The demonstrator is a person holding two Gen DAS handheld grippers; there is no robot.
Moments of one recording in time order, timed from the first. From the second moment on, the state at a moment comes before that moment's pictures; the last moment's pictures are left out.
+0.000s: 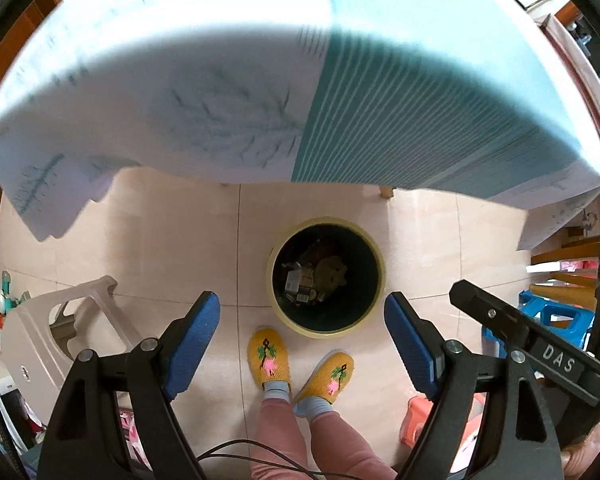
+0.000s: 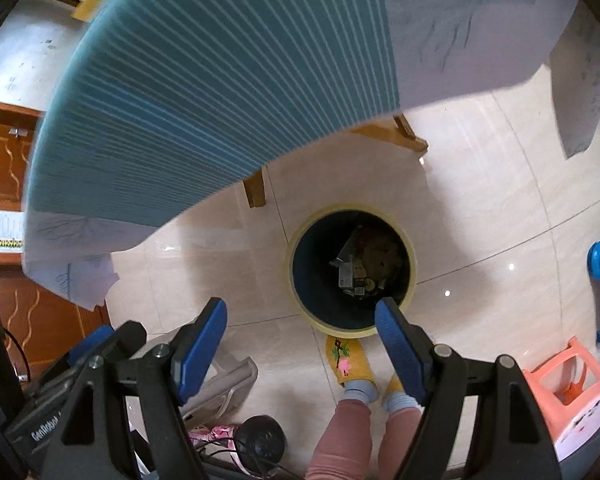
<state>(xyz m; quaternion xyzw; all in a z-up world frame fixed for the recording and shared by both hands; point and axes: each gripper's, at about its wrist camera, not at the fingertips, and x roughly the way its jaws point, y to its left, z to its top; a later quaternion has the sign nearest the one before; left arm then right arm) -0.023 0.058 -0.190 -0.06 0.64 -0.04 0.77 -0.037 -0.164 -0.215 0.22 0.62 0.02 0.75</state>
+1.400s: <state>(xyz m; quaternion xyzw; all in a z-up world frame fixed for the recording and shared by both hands) -0.043 0.078 0.089 -0.07 0.49 -0.02 0.87 -0.063 -0.177 0.084 0.10 0.39 0.15 0.90</state>
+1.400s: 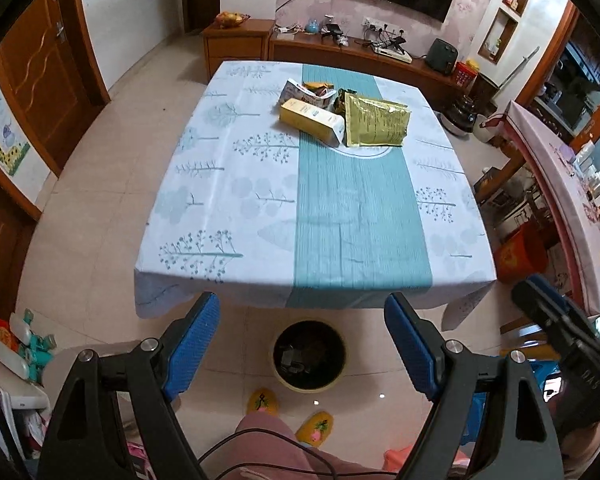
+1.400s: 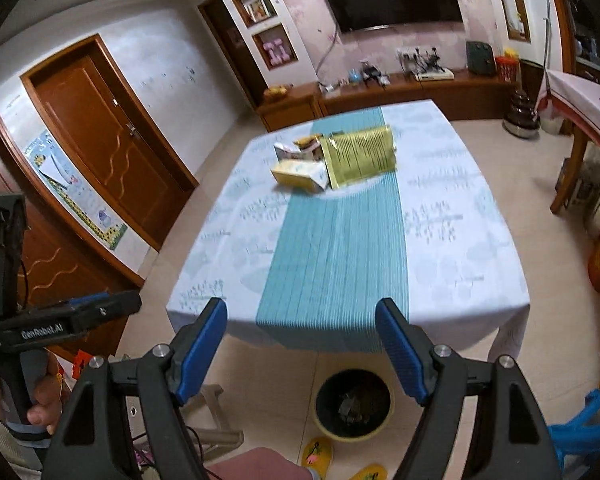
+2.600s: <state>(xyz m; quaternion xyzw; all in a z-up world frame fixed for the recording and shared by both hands) 0.478 0.109 0.041 0.10 0.55 -0.23 0.80 0.339 -0.085 0.040 0.26 0.46 0.01 0.85</state>
